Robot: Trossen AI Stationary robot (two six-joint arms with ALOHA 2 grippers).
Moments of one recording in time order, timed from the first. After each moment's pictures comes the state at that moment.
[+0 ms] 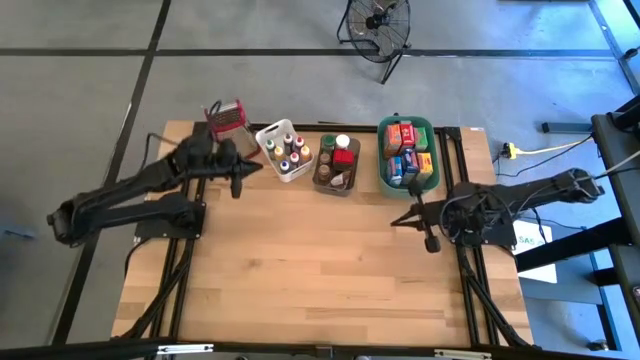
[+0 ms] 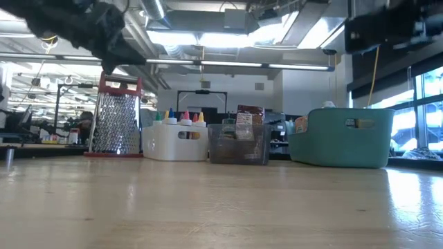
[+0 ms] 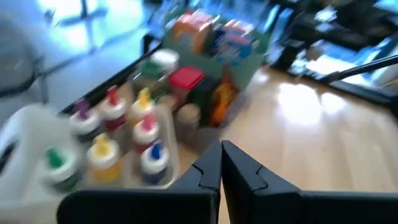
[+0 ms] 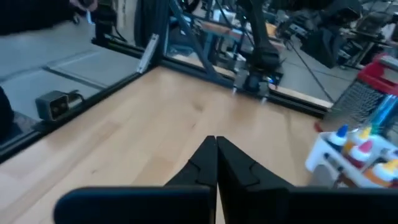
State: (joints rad) left arm 0.58 0.65 0.52 -0.25 0.27 -0.13; right arm 0.21 0.58 0.34 0.05 -0.04 -0.22
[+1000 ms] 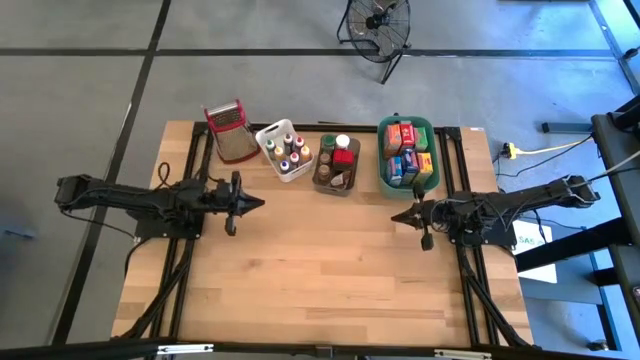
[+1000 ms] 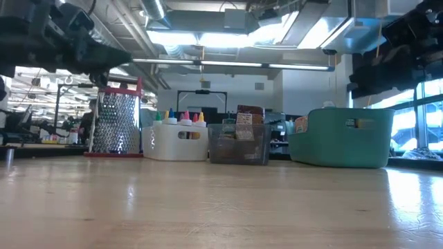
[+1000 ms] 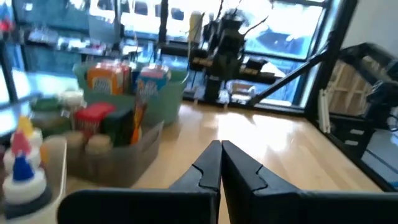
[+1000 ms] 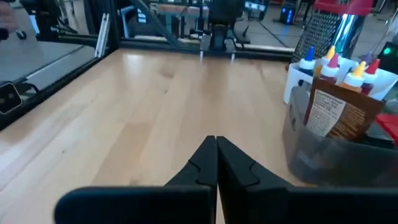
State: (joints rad) left arm 0.03 0.48 0.01 0.47 -0.04 -0.15; right arm 0.19 0.42 0.05 0.16 0.11 -0.02
